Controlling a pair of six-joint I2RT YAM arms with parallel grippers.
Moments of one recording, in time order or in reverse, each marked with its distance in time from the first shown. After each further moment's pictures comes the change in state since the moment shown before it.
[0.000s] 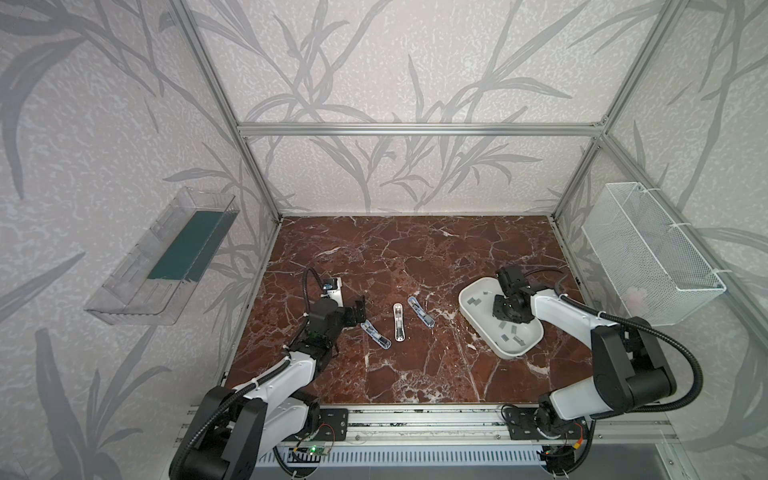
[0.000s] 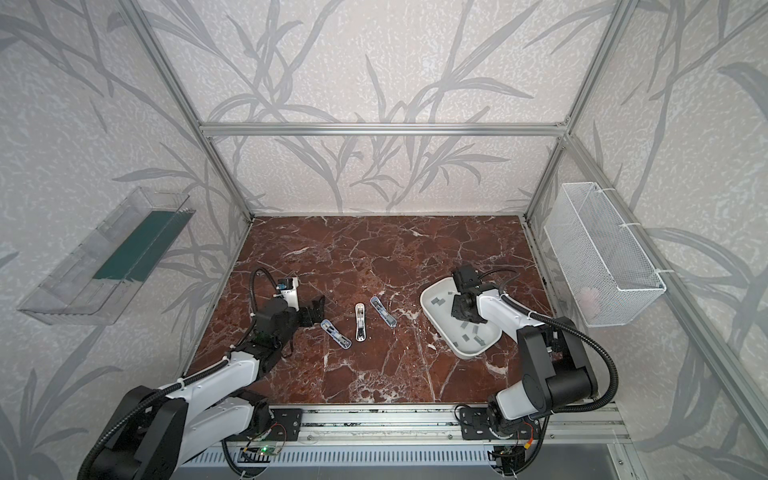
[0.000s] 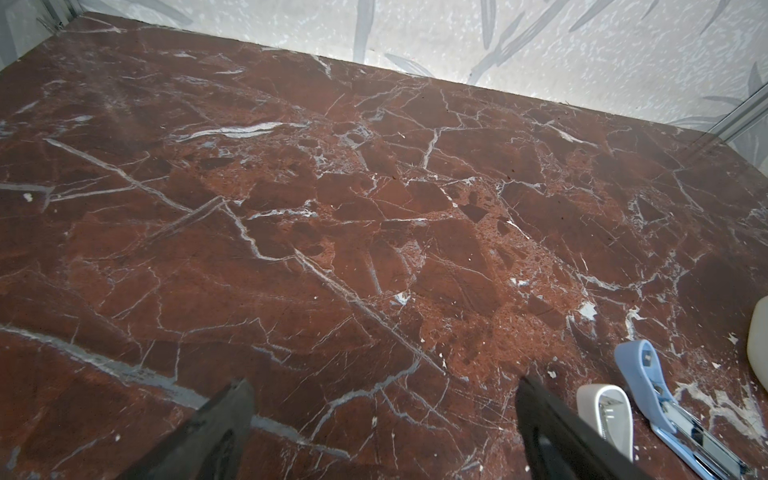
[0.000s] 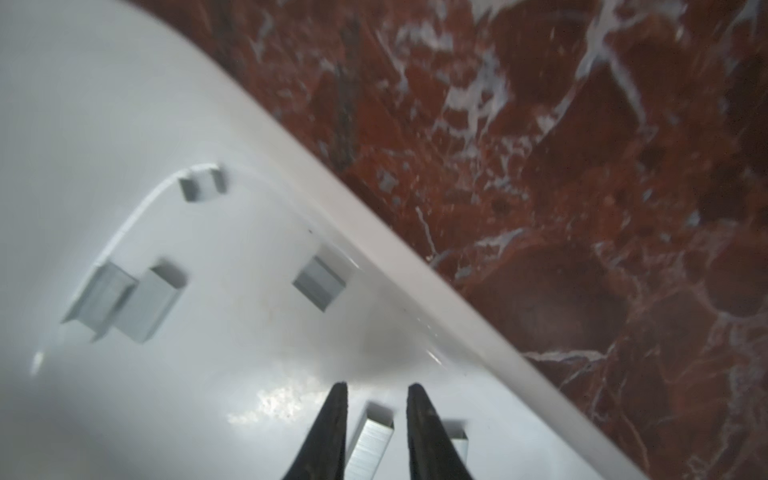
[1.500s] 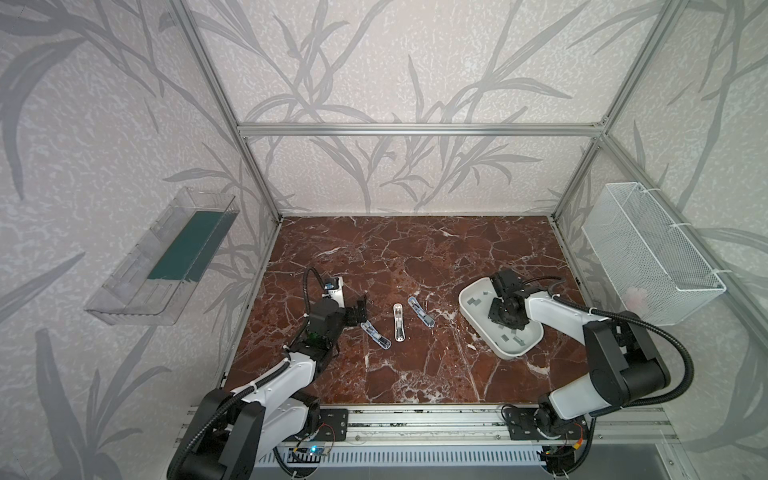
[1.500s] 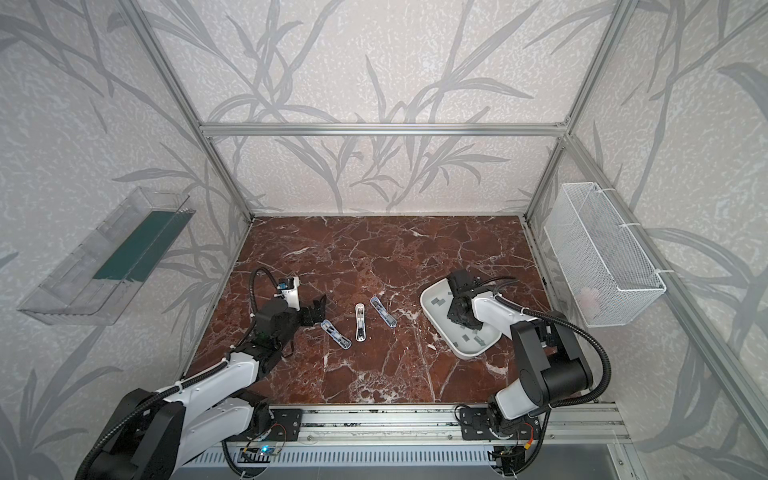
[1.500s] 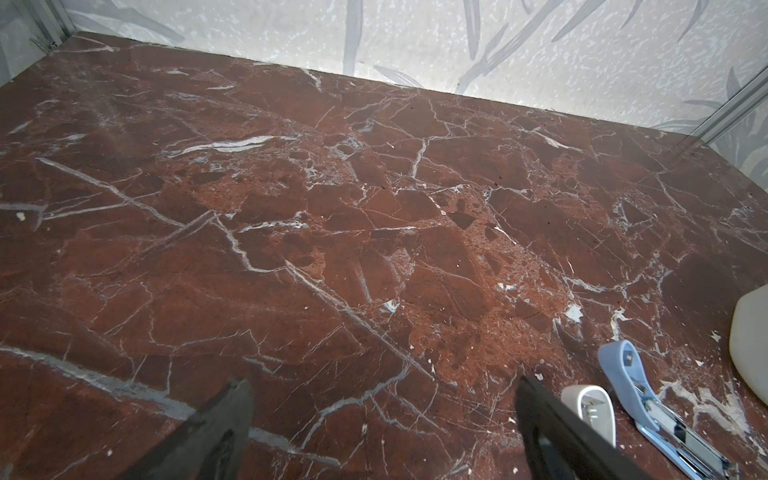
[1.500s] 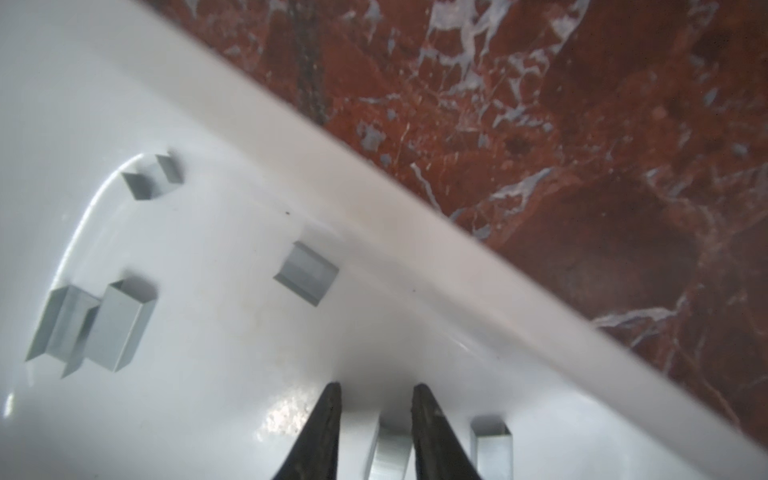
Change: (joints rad) left arm -0.014 -0.024 0.000 0.006 -0.001 0.014; right arm 0.031 0.039 -0.003 0.027 0.021 0.169
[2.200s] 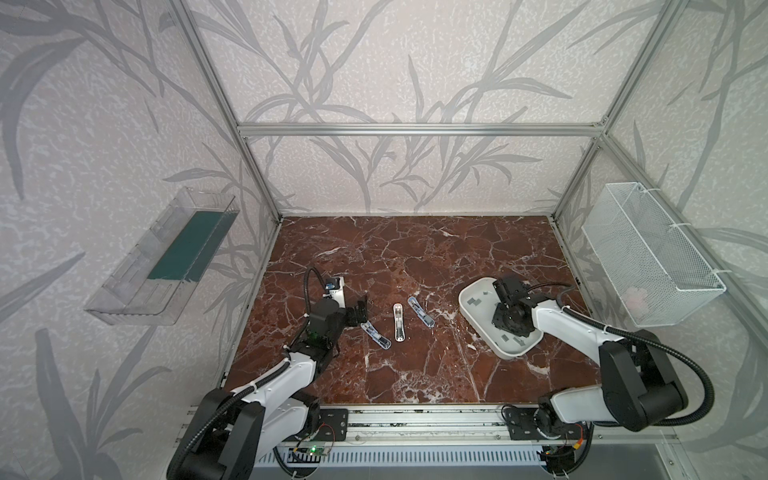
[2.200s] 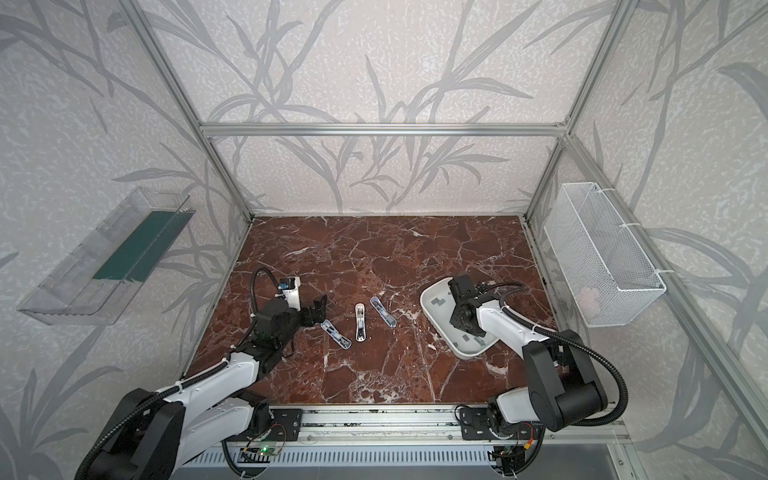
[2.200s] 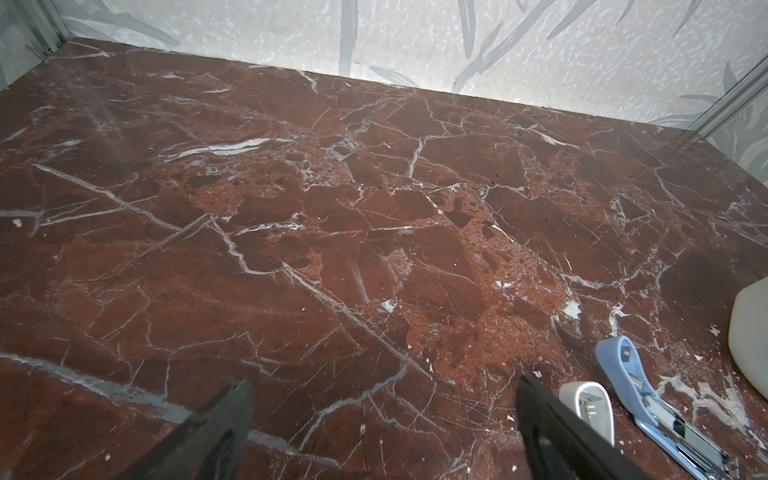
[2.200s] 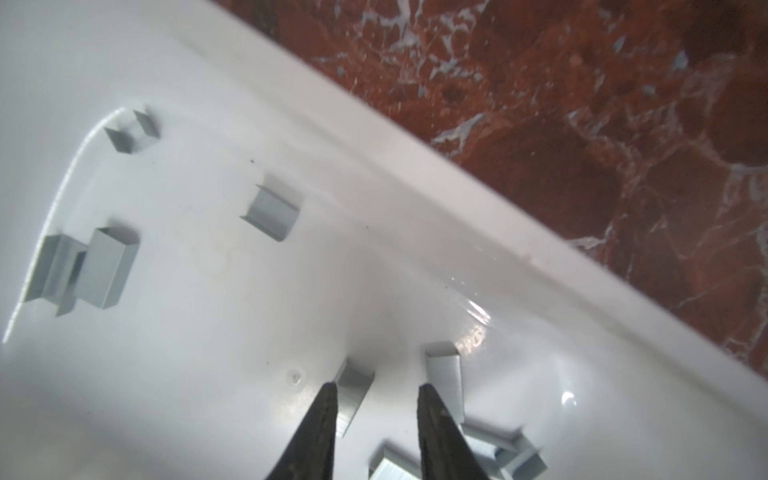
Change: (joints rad) left arm -0.006 0.000 0.000 0.002 0.000 0.010; right arm 0.023 -0.122 -0.063 -0.060 0.017 0.053
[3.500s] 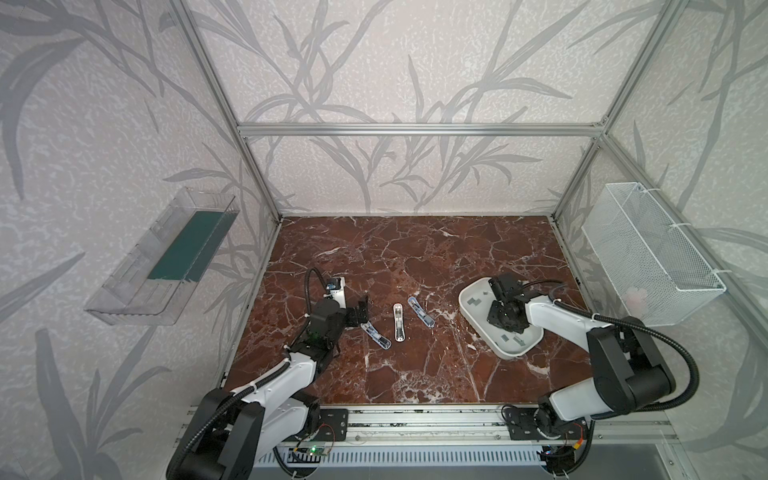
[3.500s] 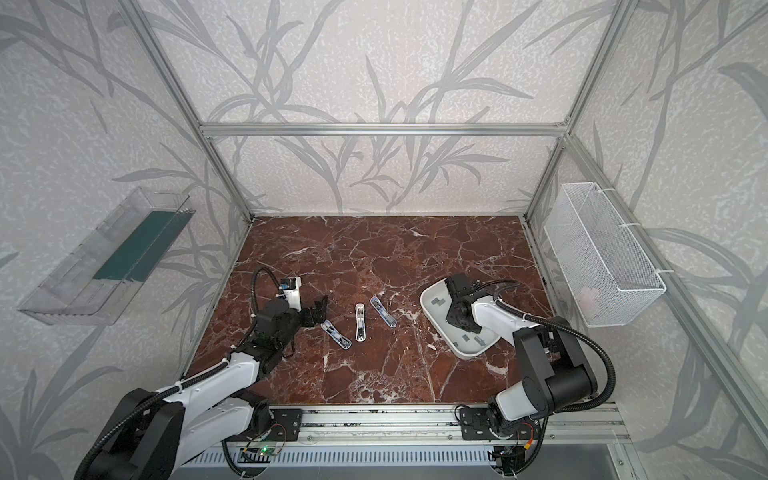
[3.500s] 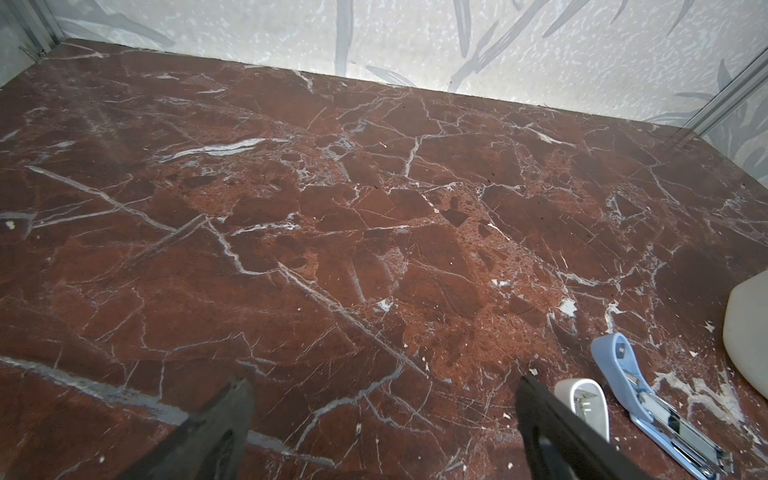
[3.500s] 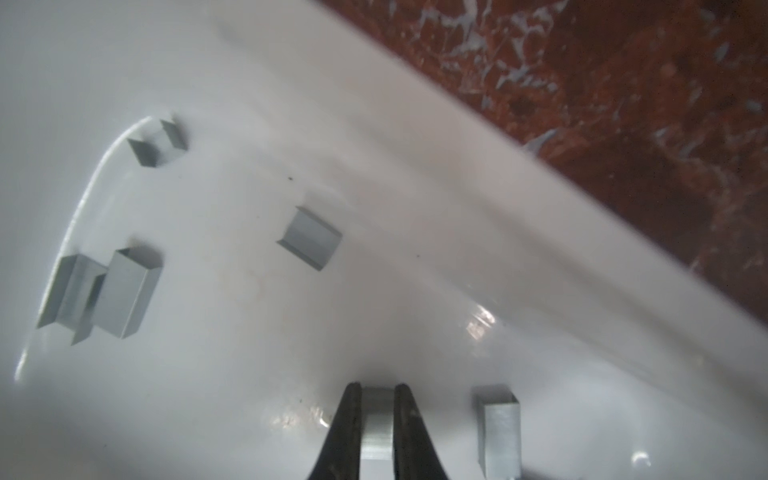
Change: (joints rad) left arm -0.008 -0.001 -0.001 0.000 0.000 0.002; right arm 0.003 0.086 0.045 0.061 -0.018 -0.045
